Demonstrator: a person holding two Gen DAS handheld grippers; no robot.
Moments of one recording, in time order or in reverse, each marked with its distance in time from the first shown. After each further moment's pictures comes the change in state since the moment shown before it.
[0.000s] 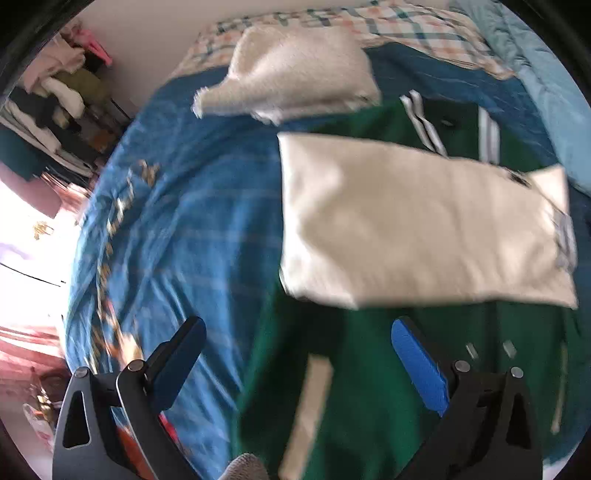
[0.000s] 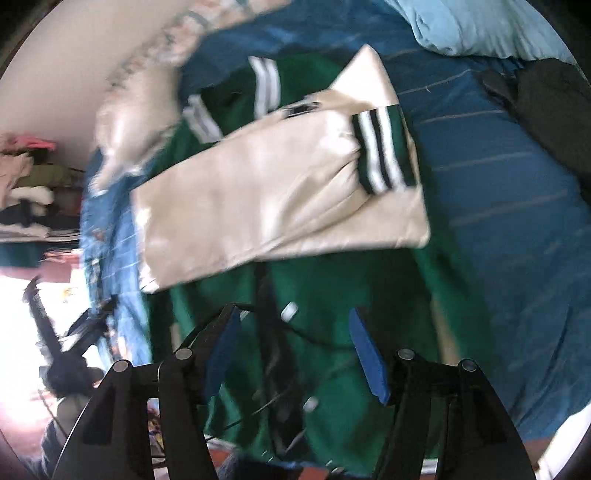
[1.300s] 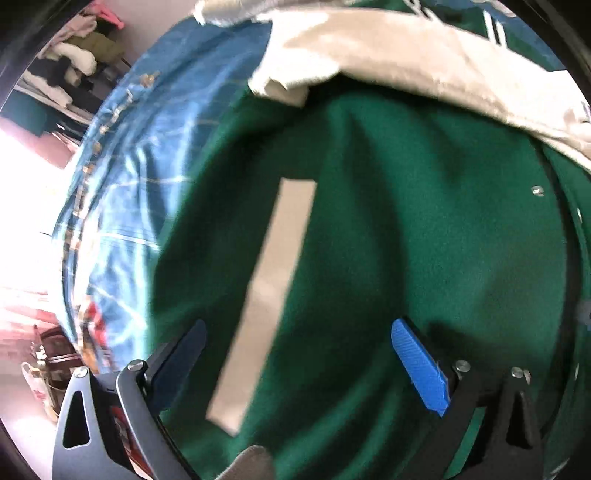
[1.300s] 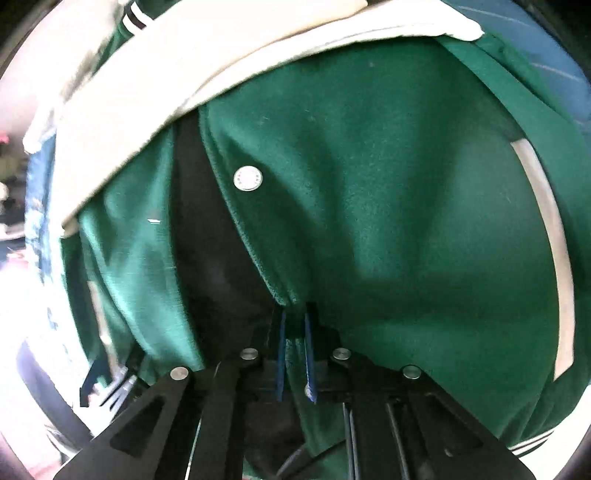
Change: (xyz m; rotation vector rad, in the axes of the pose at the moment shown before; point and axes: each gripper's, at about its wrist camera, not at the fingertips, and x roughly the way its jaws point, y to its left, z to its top) left arm 0.085 -0.027 -0.126 -0.033 0.094 0.111; right arm 0.161 -0.037 -0.071 0.124 0.188 -0.130
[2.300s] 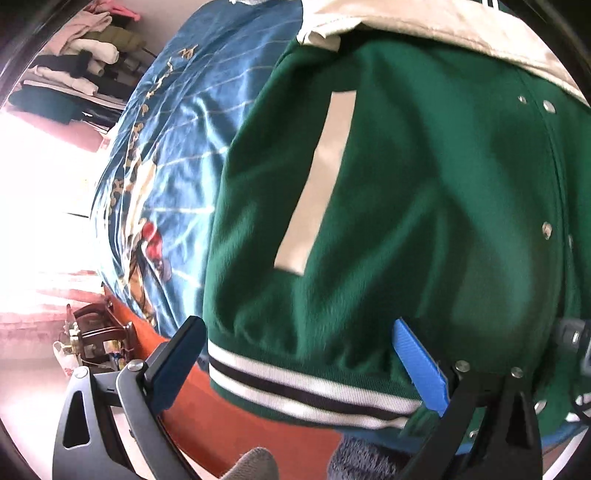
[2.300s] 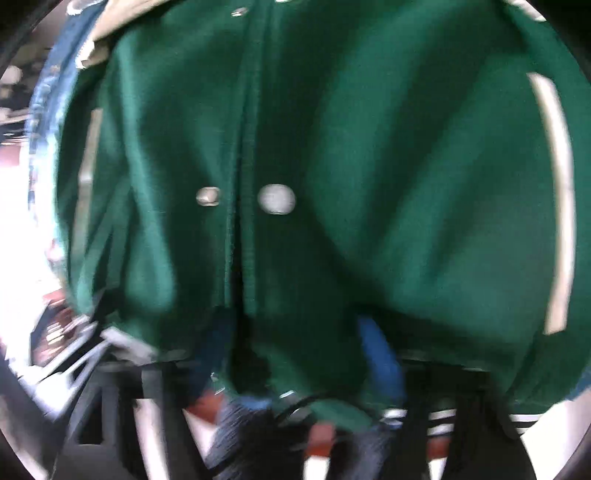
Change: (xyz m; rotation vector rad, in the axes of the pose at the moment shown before) left arm -0.028 0.016 -0.079 0.015 0.110 0.136; right arm 0.028 0.030 -0.102 -0.269 0.172 -0.170
